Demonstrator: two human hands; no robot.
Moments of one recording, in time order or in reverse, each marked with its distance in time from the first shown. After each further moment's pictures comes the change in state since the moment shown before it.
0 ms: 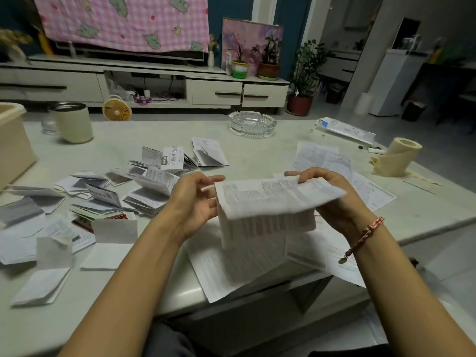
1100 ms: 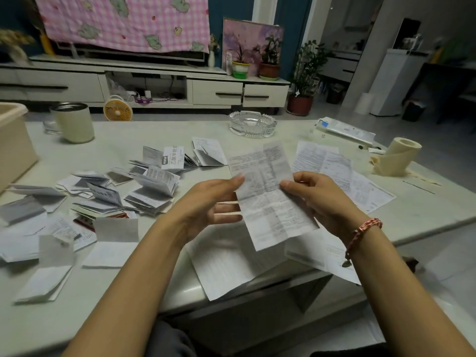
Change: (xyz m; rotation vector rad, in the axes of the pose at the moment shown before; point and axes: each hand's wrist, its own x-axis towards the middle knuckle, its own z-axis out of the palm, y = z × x) left_hand -0.006 -0.007 0.002 0.385 -0.173 0.029; right_hand -0.004 0.002 0.011 -0.182 -0.016 0.113
